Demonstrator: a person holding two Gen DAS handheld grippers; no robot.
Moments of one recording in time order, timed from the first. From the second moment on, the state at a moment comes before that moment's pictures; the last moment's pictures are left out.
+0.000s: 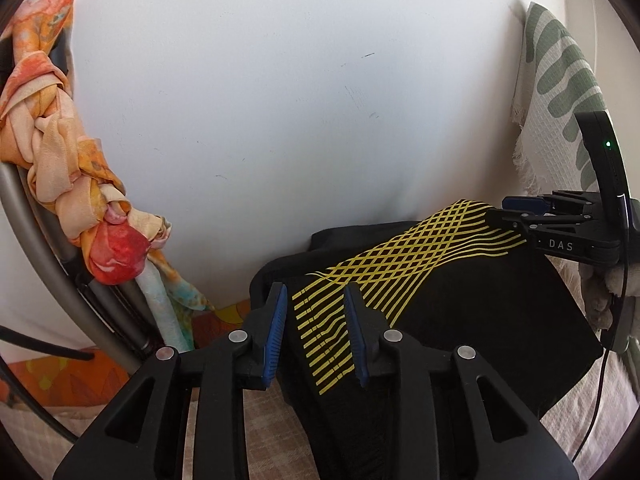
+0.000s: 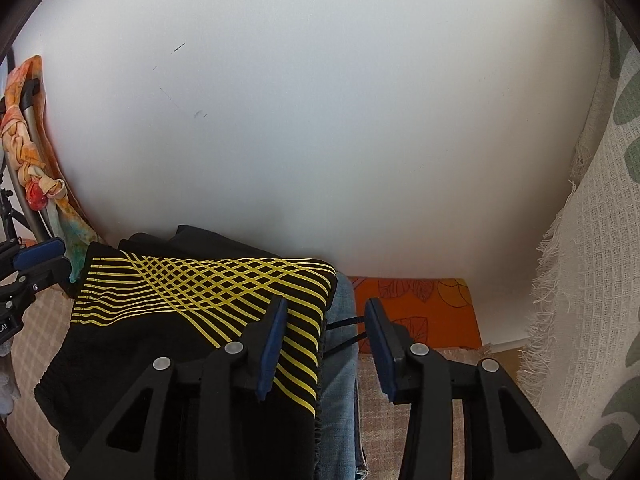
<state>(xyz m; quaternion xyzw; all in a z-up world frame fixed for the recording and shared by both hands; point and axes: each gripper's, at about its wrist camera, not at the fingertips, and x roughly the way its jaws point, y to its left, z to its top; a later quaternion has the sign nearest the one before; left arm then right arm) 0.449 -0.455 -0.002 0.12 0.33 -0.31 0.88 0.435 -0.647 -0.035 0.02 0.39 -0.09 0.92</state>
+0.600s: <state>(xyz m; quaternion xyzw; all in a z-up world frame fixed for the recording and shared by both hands) 0.378 -0.419 0.050 0.12 0.29 -0.33 0.89 0.348 -0.623 0.009 0.03 0.33 -0.10 0.94</state>
